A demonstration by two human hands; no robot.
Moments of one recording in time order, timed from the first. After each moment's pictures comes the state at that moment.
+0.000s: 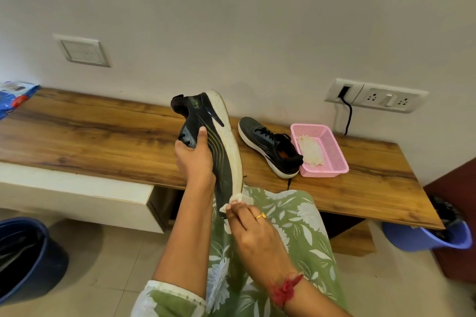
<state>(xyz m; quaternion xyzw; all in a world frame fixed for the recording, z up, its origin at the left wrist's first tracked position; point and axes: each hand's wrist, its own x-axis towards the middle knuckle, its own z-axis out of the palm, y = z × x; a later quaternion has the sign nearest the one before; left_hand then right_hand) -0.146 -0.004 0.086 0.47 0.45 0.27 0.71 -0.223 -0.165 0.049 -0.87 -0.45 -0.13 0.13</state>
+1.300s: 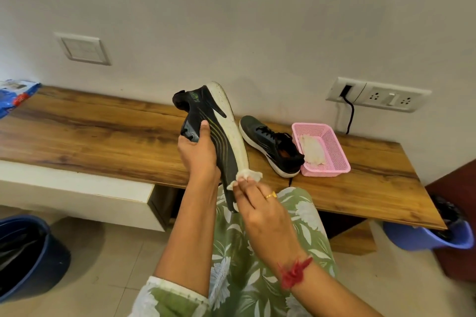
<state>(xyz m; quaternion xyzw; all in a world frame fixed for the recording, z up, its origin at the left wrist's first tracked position) -0.137 -0.008 0.094 0.42 0.42 0.29 0.75 -0.200 -0.159 0.078 -0.86 -0.44 -0.23 0.14</state>
